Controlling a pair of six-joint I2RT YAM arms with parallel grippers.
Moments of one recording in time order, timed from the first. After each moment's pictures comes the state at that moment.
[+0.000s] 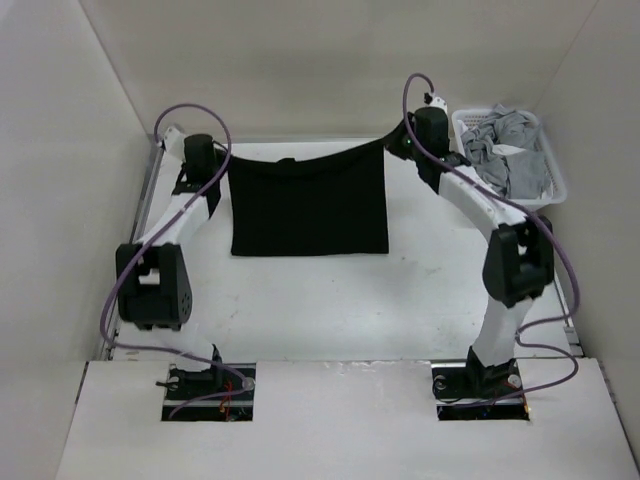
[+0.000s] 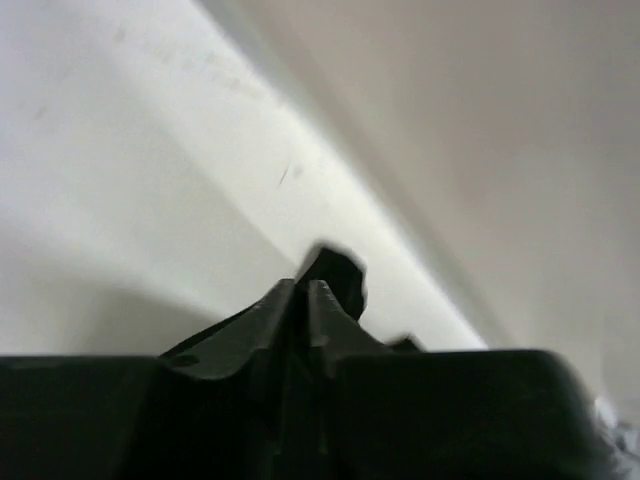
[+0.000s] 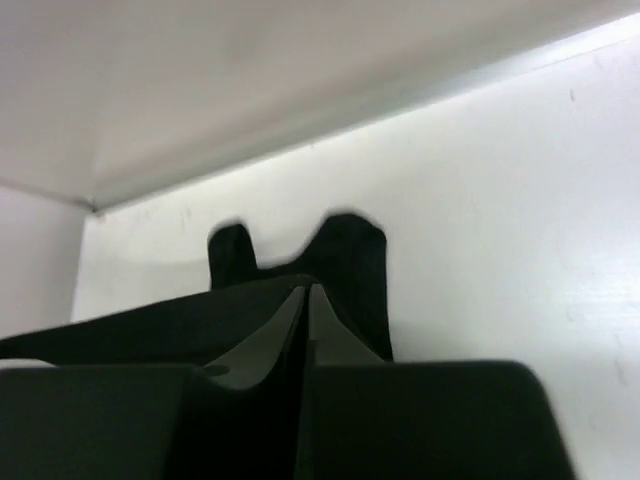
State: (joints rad) left arm -0.04 1.63 1.17 0.10 -0.25 -0.92; right arm 0.31 1.83 1.55 -0.05 0.05 0.63
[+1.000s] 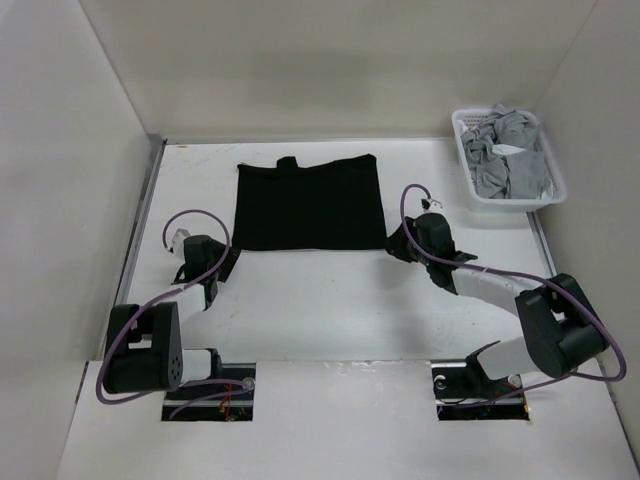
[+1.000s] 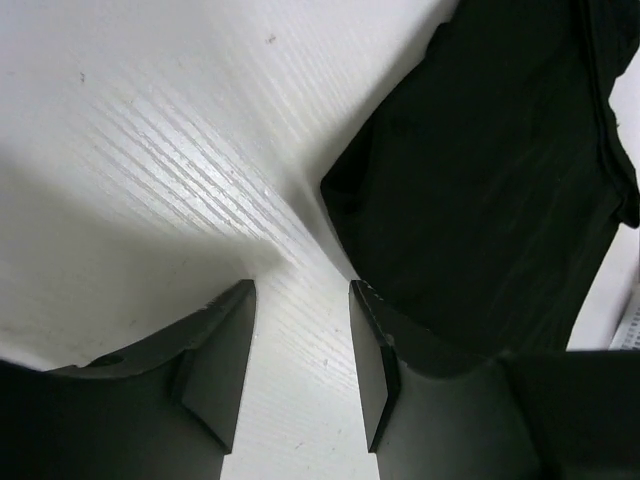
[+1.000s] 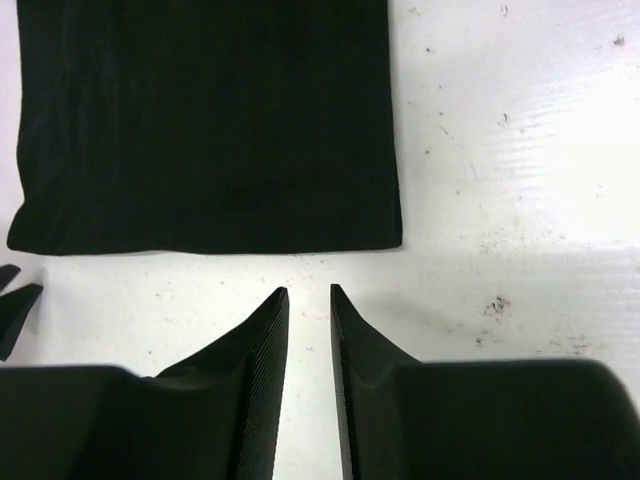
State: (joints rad) left arm 0.03 1.29 0.35 0.28 -0.02 -1.02; right arm 0.44 1.41 0.60 0.25 0.02 0.73
